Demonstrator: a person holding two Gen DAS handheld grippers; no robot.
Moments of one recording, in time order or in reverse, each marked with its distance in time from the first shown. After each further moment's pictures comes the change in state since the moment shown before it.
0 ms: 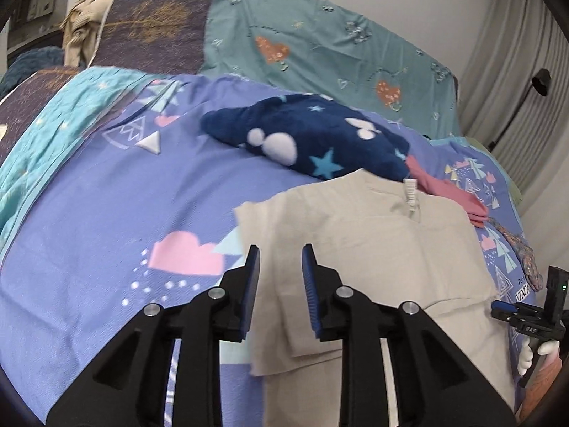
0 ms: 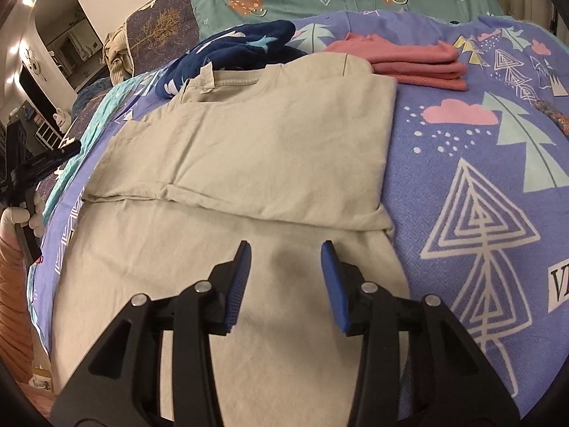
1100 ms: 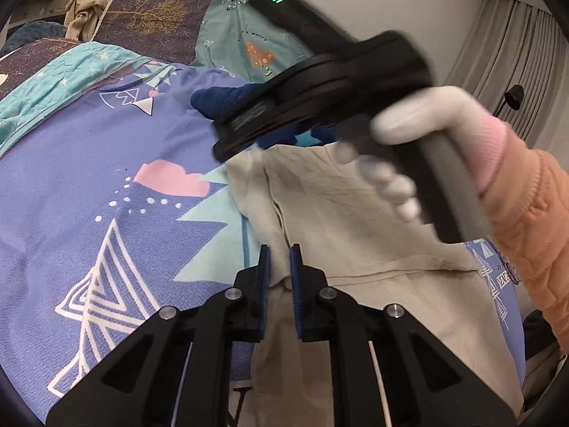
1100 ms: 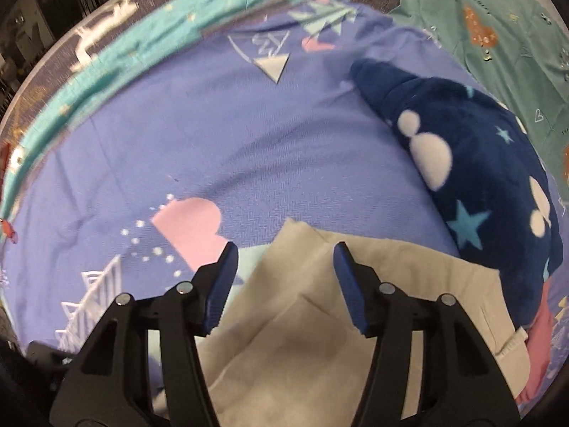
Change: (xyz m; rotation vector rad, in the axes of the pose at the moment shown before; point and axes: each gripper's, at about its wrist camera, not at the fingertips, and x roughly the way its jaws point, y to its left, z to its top) left arm -0.003 0.012 -0.080 -0.044 -0.100 -0.156; right arm 0.232 0.378 0.166 -0.668 0.296 -0.023
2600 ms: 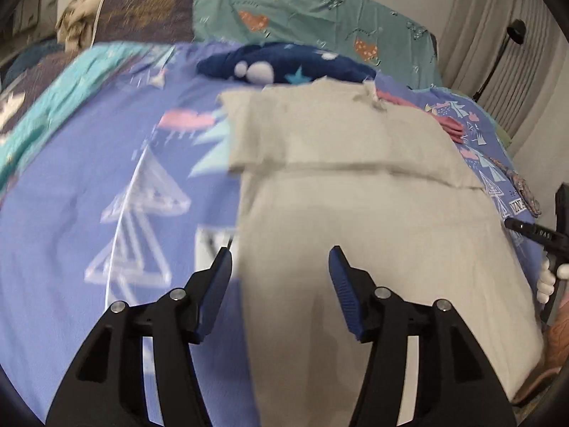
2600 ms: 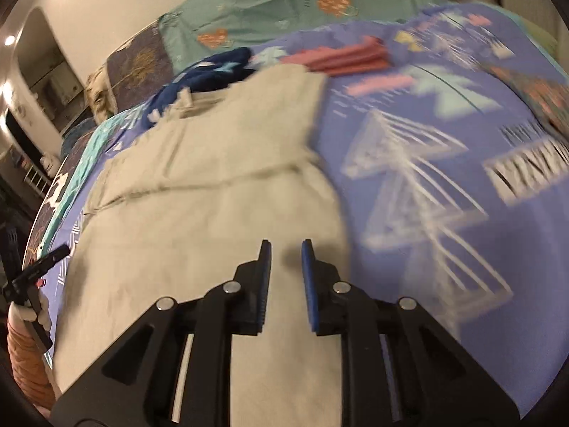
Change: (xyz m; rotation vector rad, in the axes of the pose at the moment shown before) left arm -0.067 -0.027 -0.067 0.105 0.204 0.133; right arm -0.162 -0.156 -0.508 0.848 -0.385 -0.048
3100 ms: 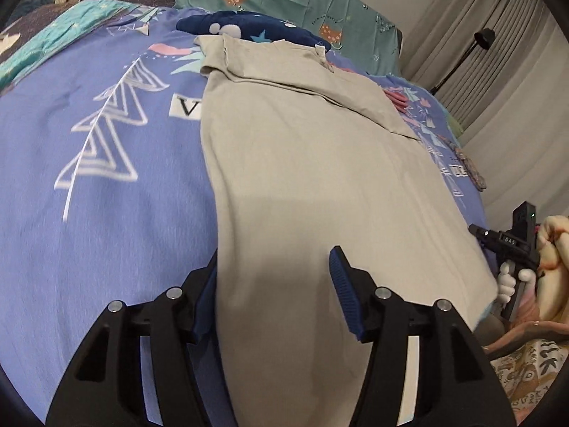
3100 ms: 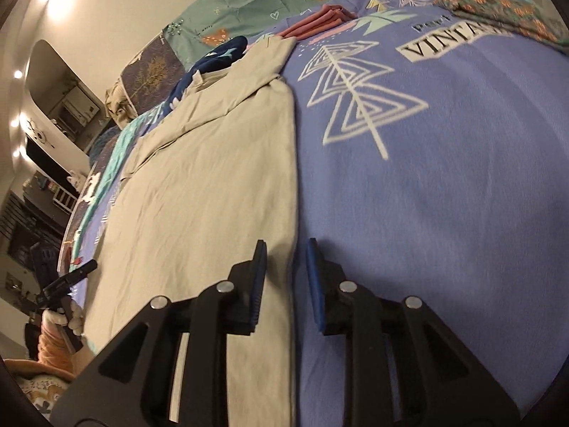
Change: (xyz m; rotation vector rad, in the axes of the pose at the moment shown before) left arm -0.046 -0.011 -0.095 -0.041 0.047 -0.220; right arm -0.070 -0.042 -0.105 0.104 0.027 0.171
